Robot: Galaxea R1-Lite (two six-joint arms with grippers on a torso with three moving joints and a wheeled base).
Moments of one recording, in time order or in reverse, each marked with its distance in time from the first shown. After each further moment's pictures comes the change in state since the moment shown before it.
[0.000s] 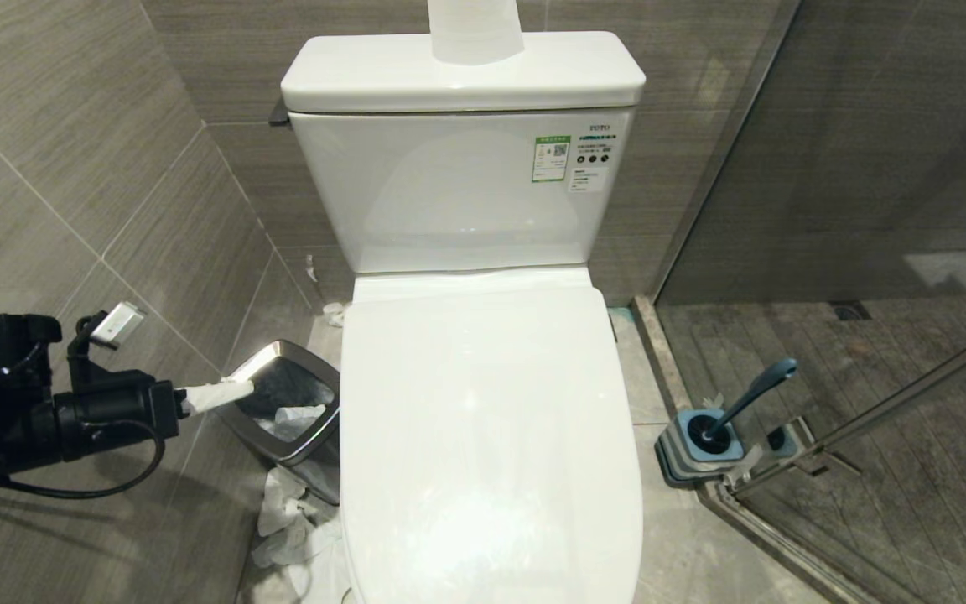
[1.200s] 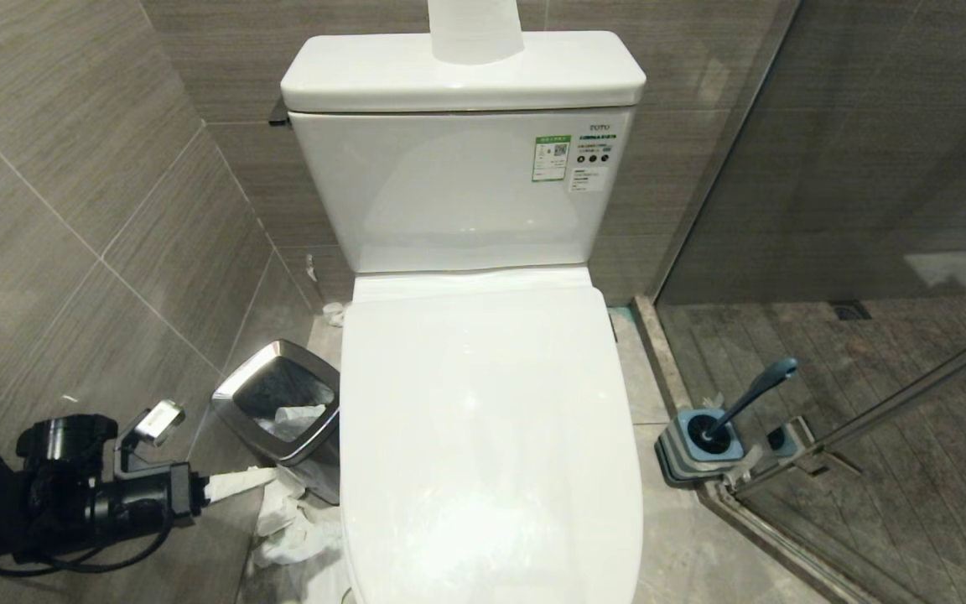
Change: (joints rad) left arm 0.049 0.287 0.137 -0.032 -0.239 -0.010; right arm 0.000 0.000 0.000 0.000 0.000 0.000
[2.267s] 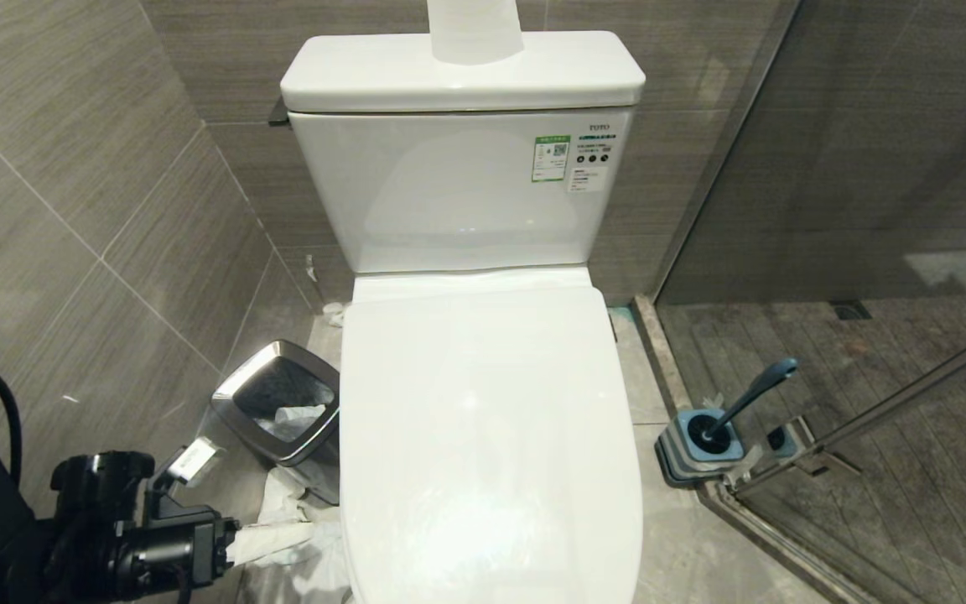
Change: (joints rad) left arm -0.158 -0.026 0.263 -0.275 -0.058 0.020; right arm 0.000 0.000 0.000 0.000 0.000 -0.001
